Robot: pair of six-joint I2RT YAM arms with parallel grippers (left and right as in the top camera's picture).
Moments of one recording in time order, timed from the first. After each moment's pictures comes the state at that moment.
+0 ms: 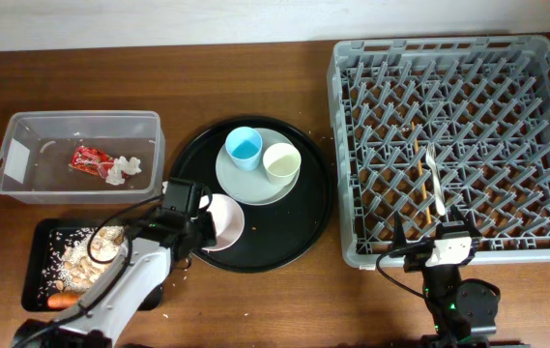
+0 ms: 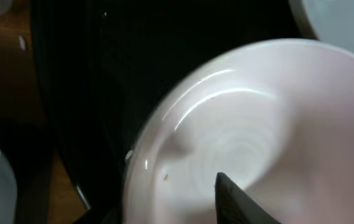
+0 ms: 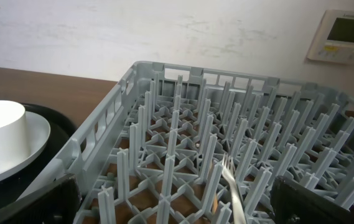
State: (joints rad) left arm -0.27 1.41 0.65 -0.44 -0.07 -0.41; right arm 0.02 0.01 0.01 -0.07 -0.03 -0.10
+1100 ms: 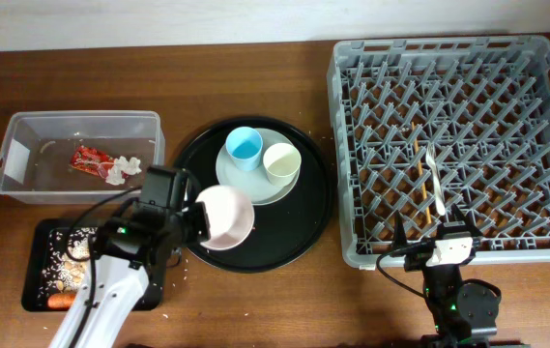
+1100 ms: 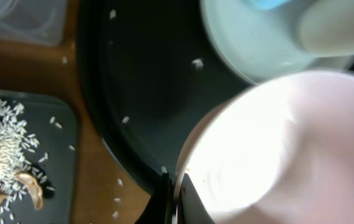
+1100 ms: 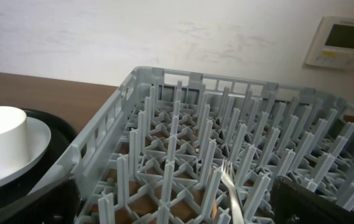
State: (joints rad) left arm -0.27 1.18 0.87 -0.81 0.01 -0.41; right arm 0.02 0.01 0.01 -0.06 -0.03 -0.10
